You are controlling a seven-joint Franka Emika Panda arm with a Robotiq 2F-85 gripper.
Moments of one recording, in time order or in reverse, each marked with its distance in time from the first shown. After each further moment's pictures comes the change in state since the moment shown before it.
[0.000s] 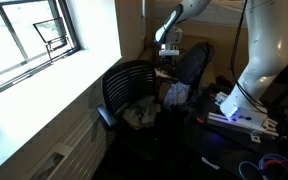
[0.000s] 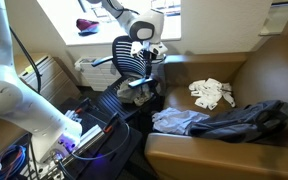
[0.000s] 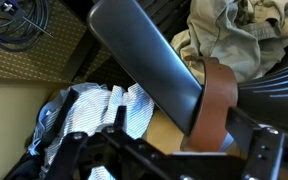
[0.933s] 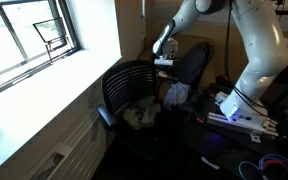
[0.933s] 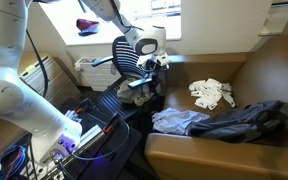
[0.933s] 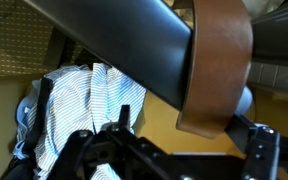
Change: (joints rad) arm 0.017 0.208 -0.004 0.101 0.044 0.229 0.160
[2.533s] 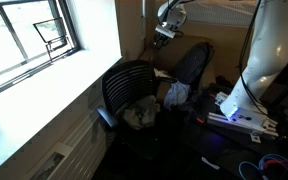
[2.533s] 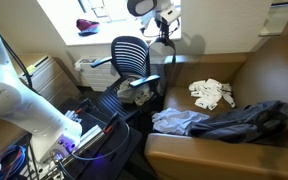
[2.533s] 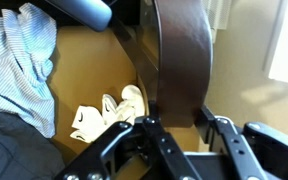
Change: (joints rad) arm -0.060 -0.390 -0.008 -0.042 0.168 0.064 -0.128
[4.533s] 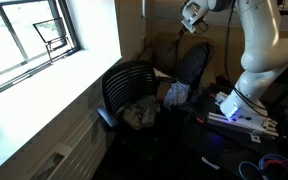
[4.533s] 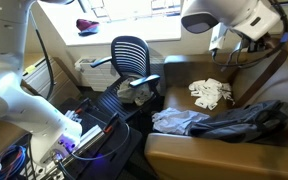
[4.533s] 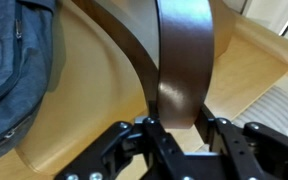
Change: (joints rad) arm -0.271 0.392 -0.182 0.480 0.601 0.406 -0.537
